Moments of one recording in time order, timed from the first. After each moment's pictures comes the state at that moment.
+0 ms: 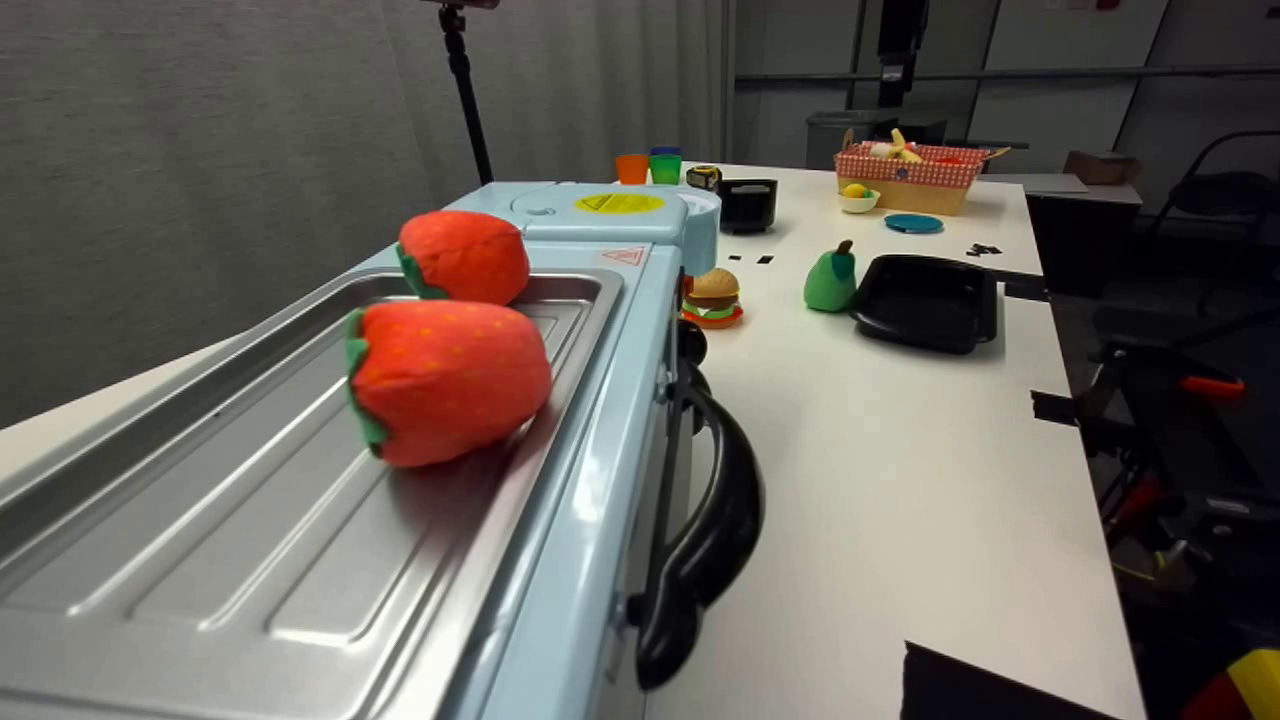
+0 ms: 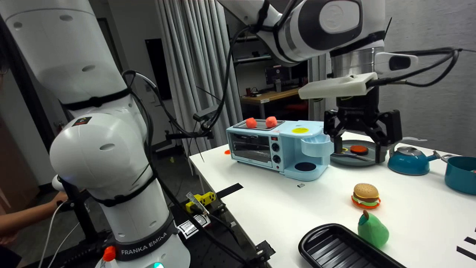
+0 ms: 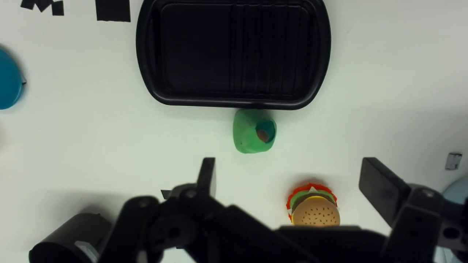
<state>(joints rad) -0.15 -0.08 -0.21 -2.36 -0.15 2.28 -0.26</state>
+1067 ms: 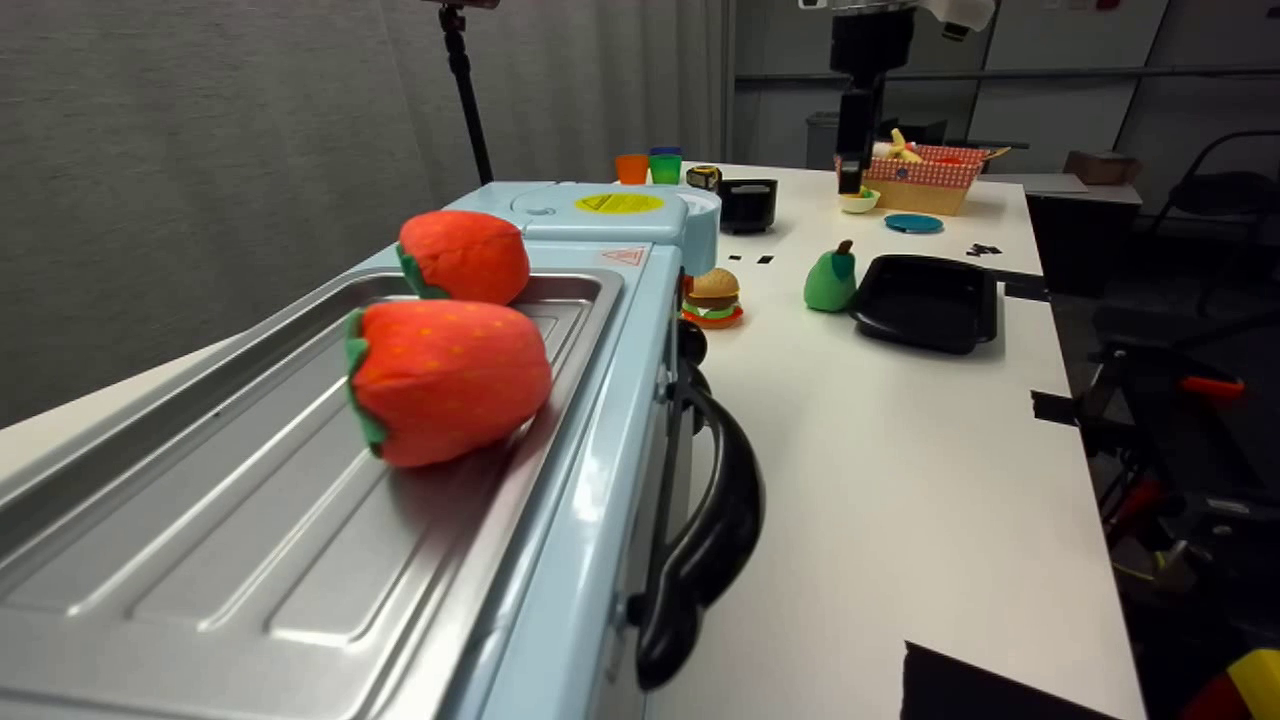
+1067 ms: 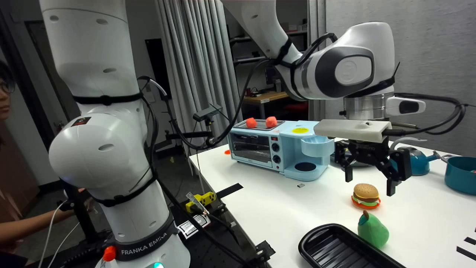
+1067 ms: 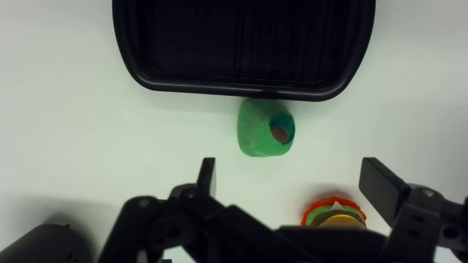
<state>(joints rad) -0.16 0.15 -0.20 -2.33 -0.12 2.48 -0.30</state>
